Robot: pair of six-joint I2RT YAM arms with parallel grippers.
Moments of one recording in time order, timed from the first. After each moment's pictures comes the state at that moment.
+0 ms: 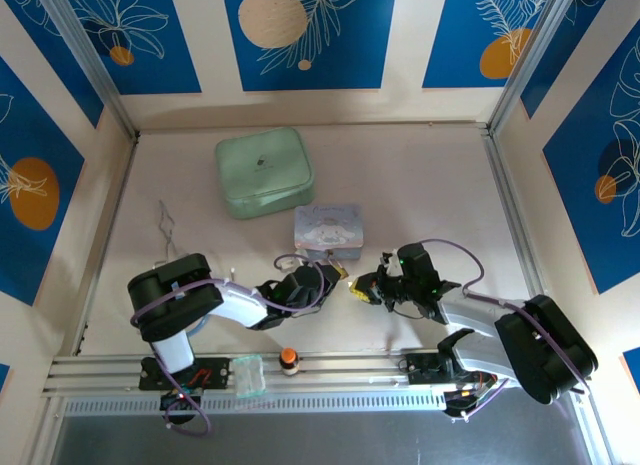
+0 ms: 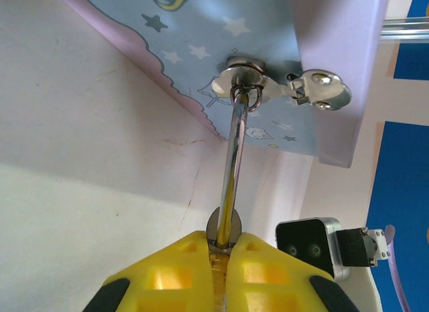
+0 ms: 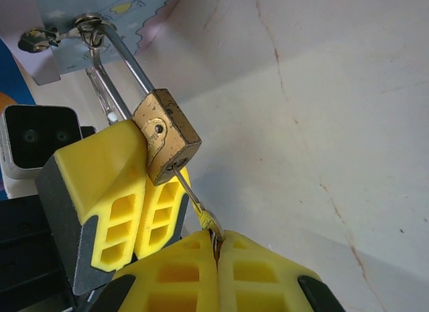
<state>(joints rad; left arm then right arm) -1.10 1.74 0.55 0.70 -0.27 -1.68 0.49 1.18 0.21 0.24 -0.64 1.26</state>
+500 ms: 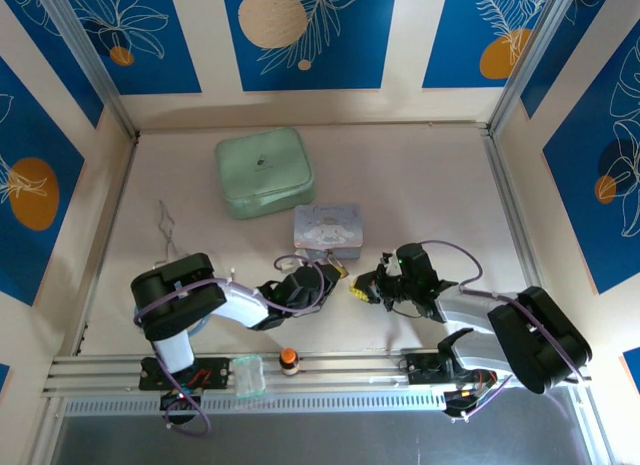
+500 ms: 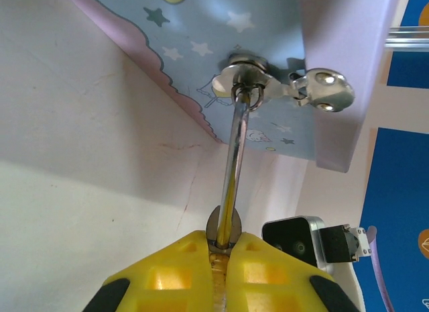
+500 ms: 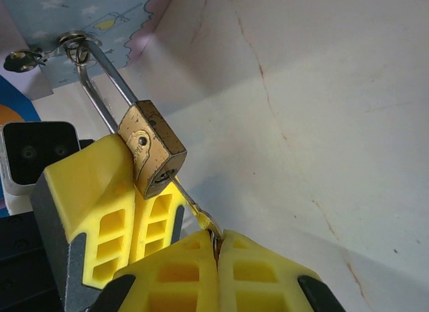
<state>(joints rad) -1.10 1.76 0.55 0.74 -0.29 -1.70 0.48 1.24 0.21 0.31 -0.64 1.30</state>
